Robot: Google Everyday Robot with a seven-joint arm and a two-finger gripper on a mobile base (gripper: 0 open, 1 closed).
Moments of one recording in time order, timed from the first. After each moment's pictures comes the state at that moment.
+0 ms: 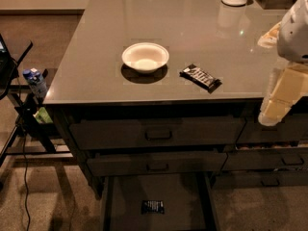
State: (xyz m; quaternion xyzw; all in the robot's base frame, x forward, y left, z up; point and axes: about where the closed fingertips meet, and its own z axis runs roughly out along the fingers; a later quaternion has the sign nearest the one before) arm 0.438 -0.217 0.976 -0.60 0.78 -0.03 0.16
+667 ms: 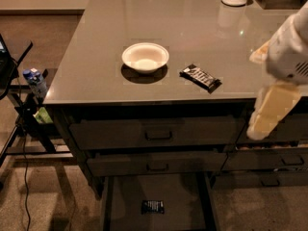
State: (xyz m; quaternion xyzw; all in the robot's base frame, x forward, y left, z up) arm 0.433 -0.206 0.950 -0.60 0.79 -0.02 0.16
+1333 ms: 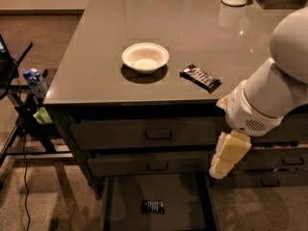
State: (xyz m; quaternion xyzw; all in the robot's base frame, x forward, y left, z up) arm 0.409 -0.155 0.841 -0.59 0.79 0.06 0.15
